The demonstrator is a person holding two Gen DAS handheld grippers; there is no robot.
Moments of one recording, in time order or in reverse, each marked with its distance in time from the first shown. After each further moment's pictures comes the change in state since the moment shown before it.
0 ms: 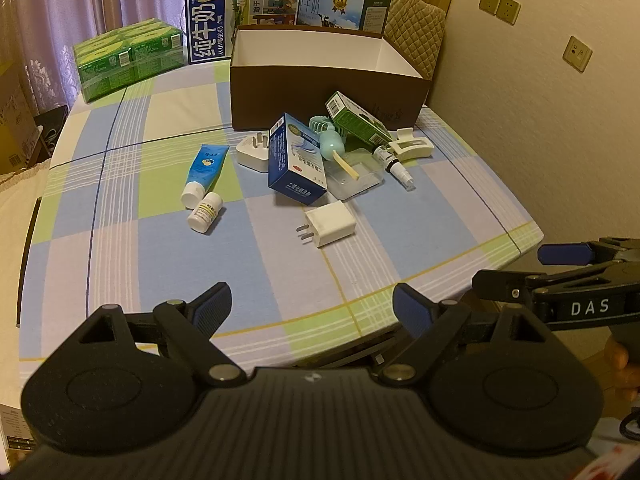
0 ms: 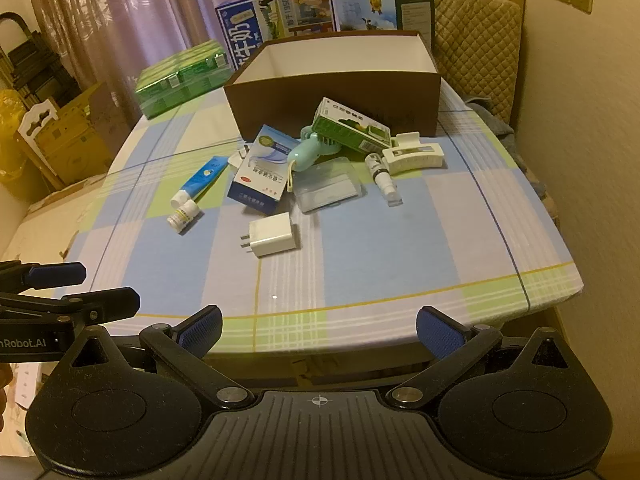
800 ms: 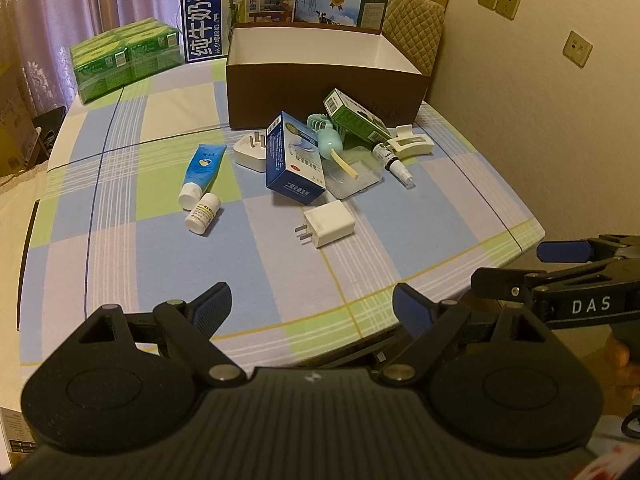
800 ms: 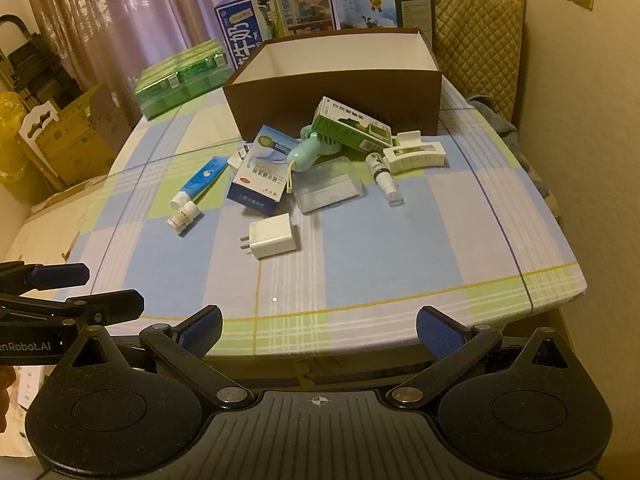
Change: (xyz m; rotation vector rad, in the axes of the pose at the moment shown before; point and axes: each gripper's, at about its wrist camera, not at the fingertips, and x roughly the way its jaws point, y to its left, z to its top) left arm 0.003 -0.003 0.001 0.008 0.008 0.004; right arm -0.001 -0.001 0.001 0.006 0.003 0.009
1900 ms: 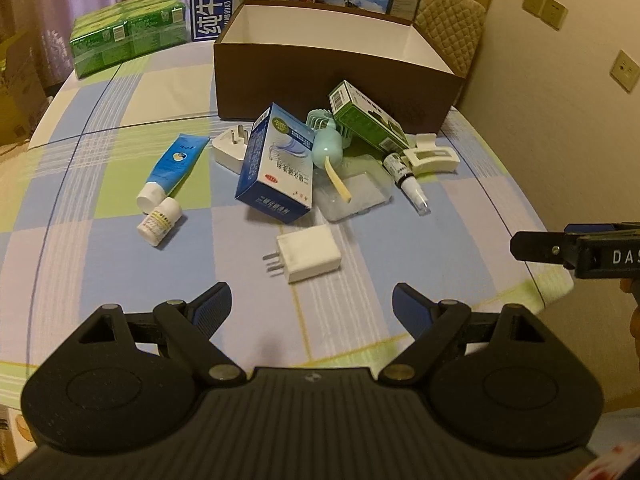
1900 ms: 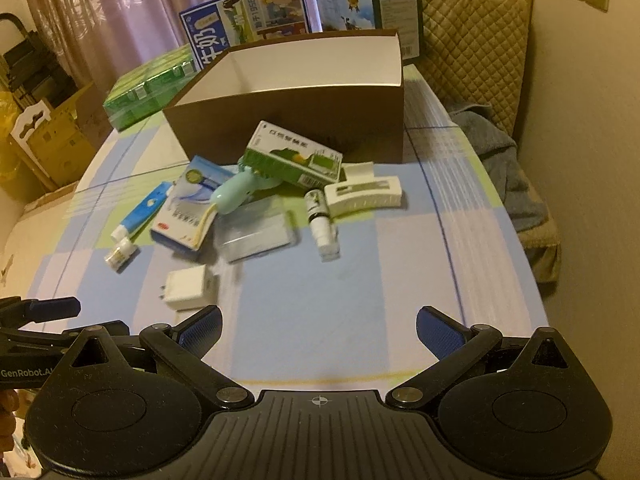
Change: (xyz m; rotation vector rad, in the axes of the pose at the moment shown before) left arm 0.088 -0.038 0.040 -0.135 0.026 0.070; right arm 0.052 -0.101 0.072 -0.047 0.022 0.033
